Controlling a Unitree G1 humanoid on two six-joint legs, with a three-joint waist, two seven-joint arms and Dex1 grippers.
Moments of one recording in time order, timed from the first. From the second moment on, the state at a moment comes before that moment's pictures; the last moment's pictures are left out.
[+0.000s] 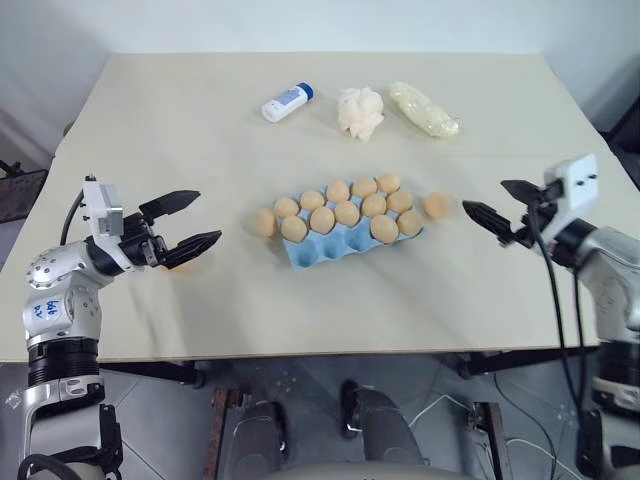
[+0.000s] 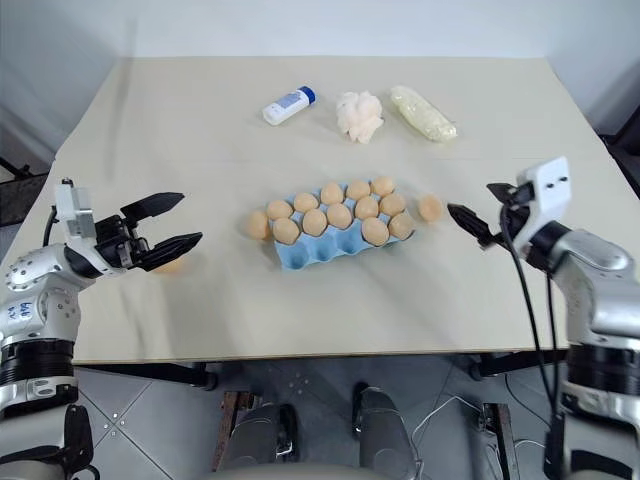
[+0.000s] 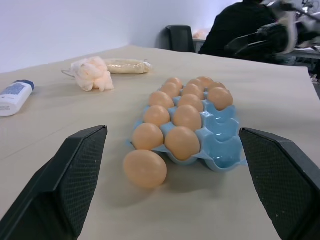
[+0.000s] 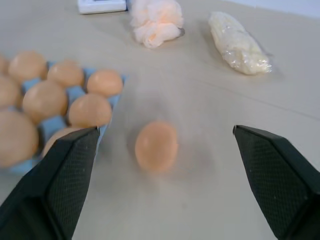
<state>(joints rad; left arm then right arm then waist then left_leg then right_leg) -0.45 0.65 0.32 0.33 -0.54 0.09 -1.23 -0.52 -0.63 -0.25 0.17 0.37 0.49 0.69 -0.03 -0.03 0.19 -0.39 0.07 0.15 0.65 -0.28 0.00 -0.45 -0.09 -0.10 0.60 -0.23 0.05</state>
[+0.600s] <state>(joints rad) -0.34 0.65 0.38 0.20 -0.57 0.12 -1.16 -0.80 -0.49 -0.14 0.72 0.21 0.27 0.64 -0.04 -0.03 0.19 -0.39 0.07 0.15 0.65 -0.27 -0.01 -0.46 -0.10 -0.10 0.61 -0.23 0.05</state>
